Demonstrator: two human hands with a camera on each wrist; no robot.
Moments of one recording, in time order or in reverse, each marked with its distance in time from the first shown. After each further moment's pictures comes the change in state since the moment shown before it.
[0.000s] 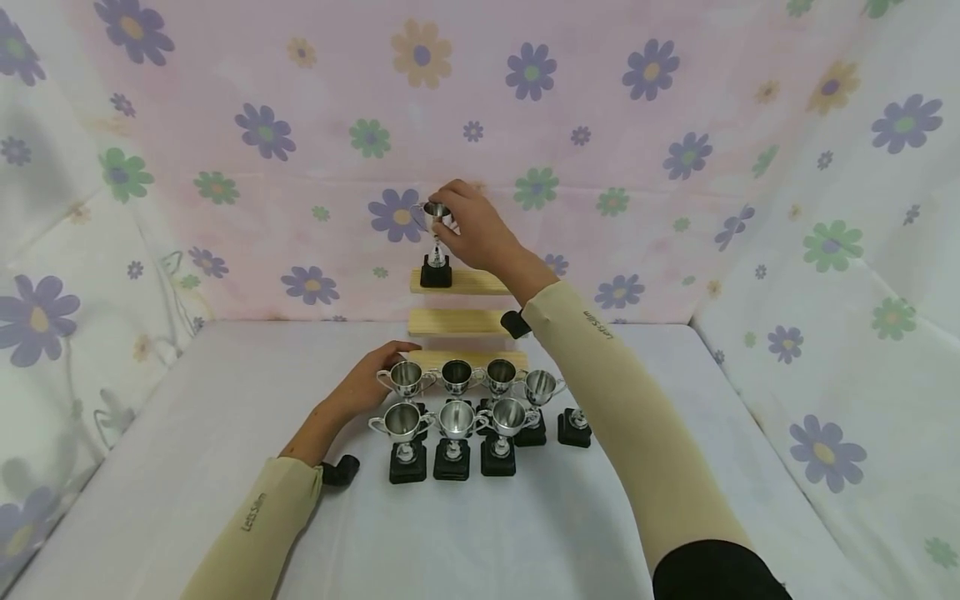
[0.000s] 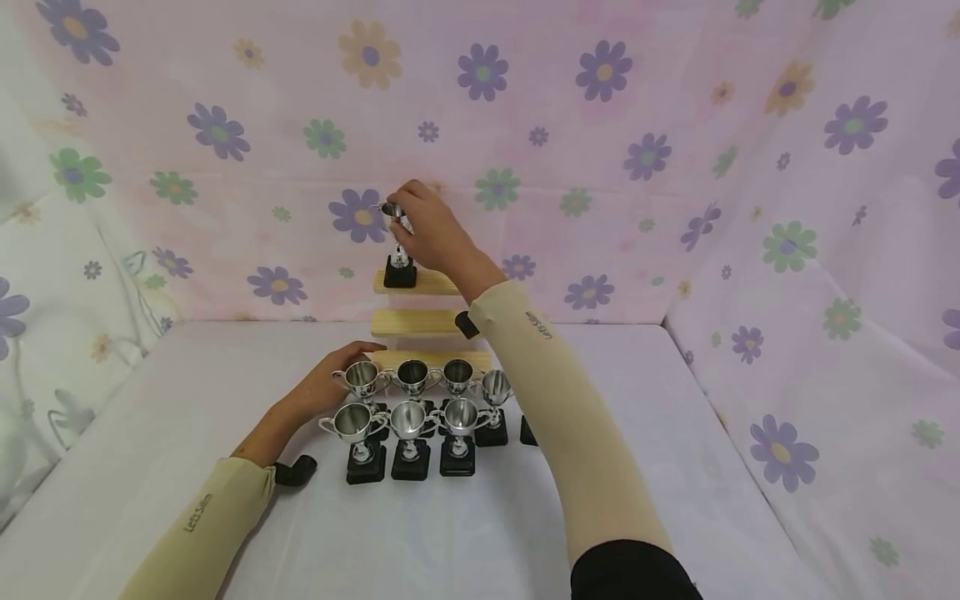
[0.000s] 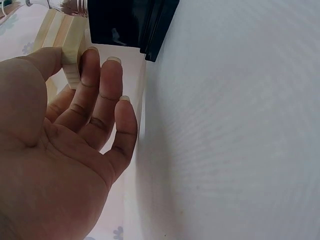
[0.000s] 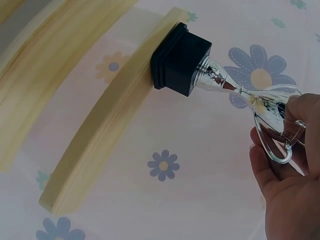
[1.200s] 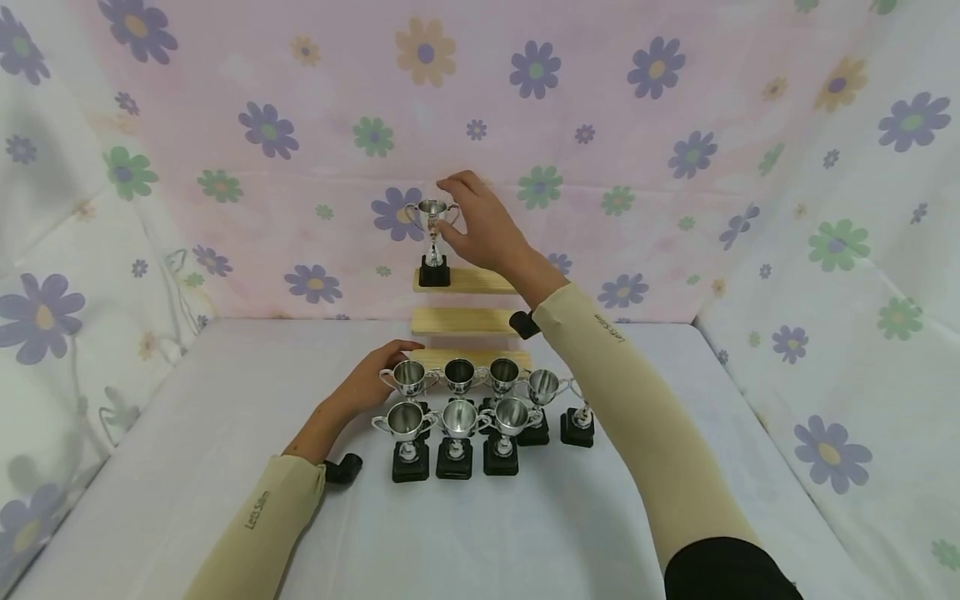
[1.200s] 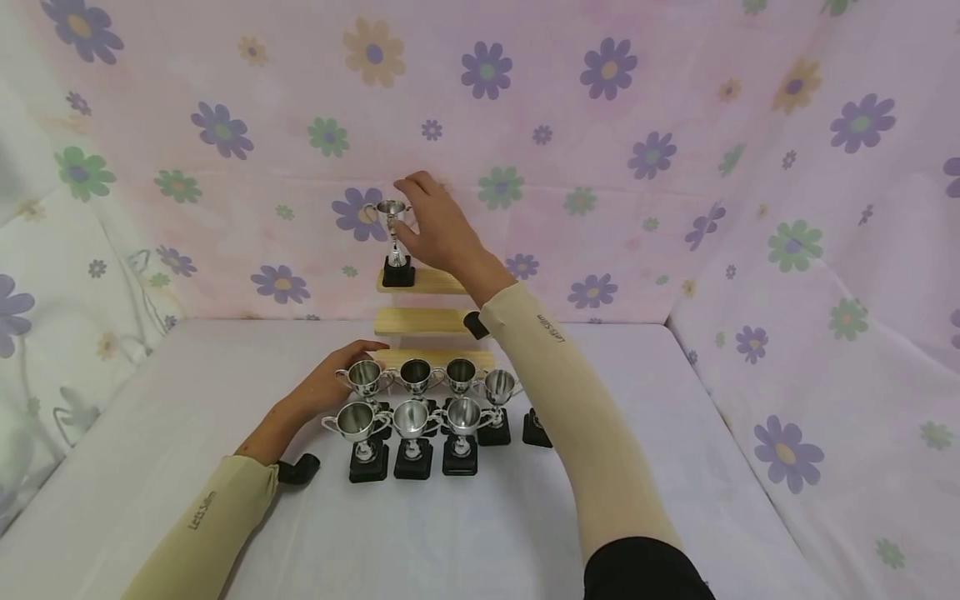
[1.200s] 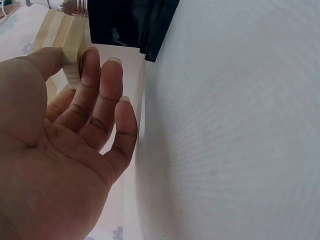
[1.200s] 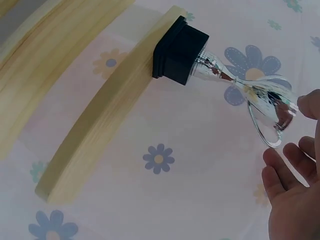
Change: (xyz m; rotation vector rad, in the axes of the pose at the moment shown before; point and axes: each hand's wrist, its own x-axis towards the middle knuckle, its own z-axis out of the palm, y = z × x) left_hand -0.001 0.000 0.000 0.011 0.001 -0.001; right_hand -0.004 0.001 -0.003 -0.027 0.073 0.032
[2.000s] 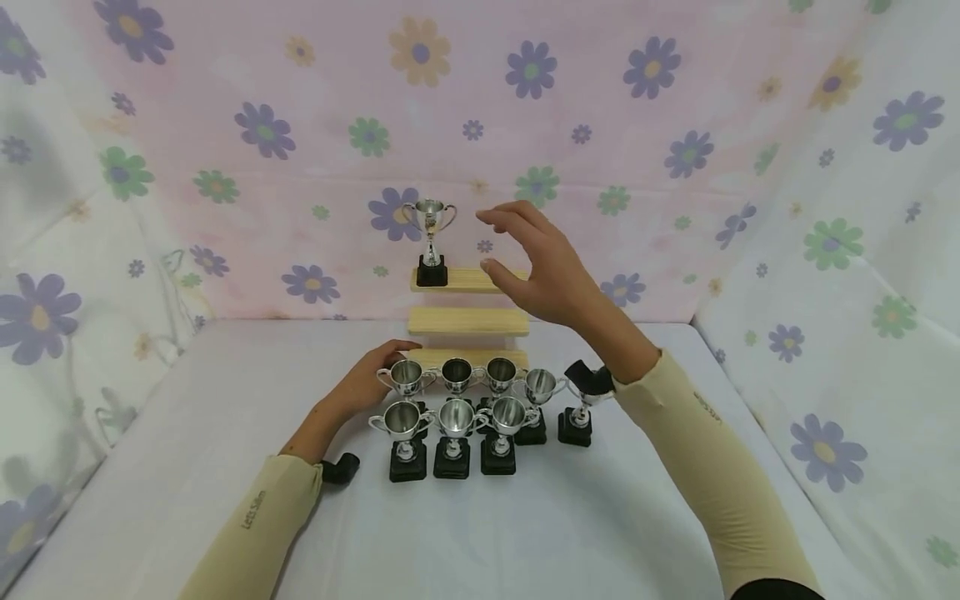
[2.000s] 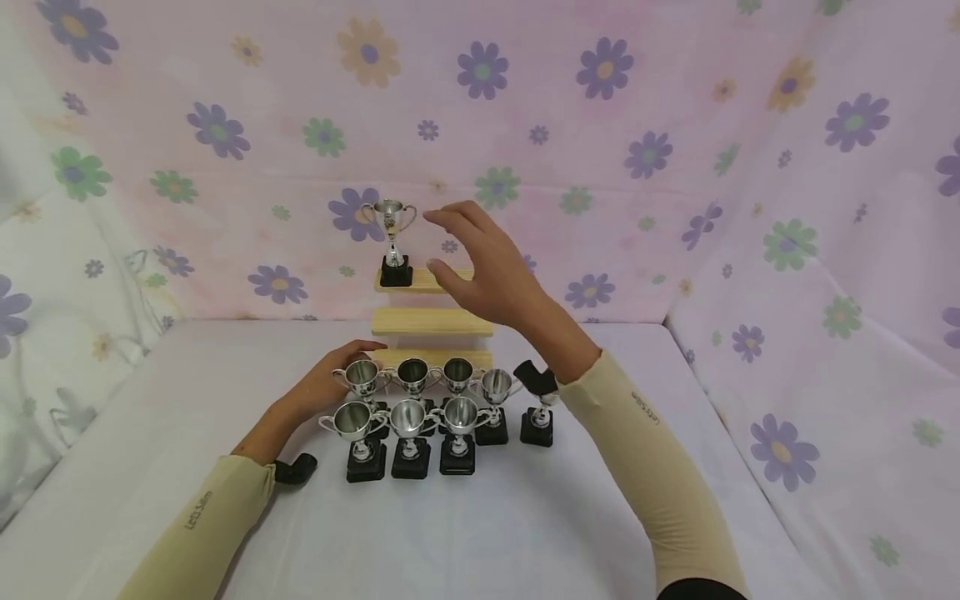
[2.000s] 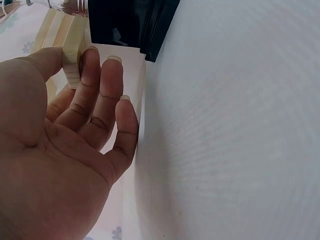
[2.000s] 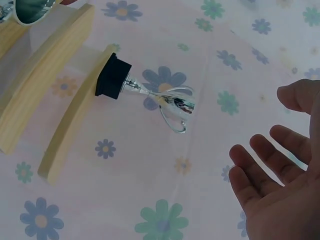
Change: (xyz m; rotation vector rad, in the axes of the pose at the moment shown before) left_hand 0.000 -0.001 -0.003 0.005 -0.011 -0.026; right_hand -0.101 -0.020 -0.056 0.159 0.142 -0.157
